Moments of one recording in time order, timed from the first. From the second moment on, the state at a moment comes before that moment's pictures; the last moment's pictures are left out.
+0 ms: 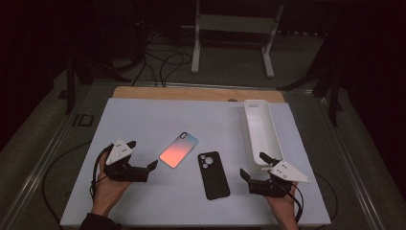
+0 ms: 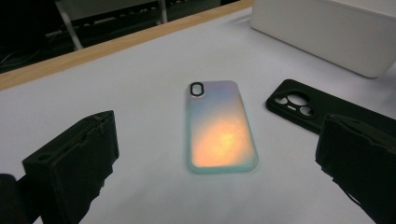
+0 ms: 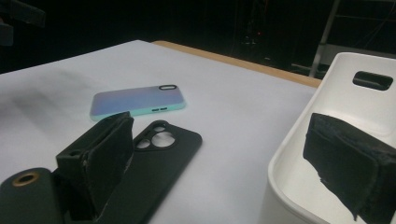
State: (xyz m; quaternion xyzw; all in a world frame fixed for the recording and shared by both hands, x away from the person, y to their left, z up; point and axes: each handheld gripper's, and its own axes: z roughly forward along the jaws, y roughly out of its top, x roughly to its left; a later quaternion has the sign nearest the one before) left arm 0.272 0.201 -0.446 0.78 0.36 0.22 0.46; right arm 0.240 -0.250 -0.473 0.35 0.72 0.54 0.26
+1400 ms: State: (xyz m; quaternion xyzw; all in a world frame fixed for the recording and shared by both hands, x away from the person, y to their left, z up) left arm 0.321 0.157 -0.466 0.82 0.36 0.18 0.41; right arm 0.242 -0.249 -0.476 0.35 0.72 0.54 0.26
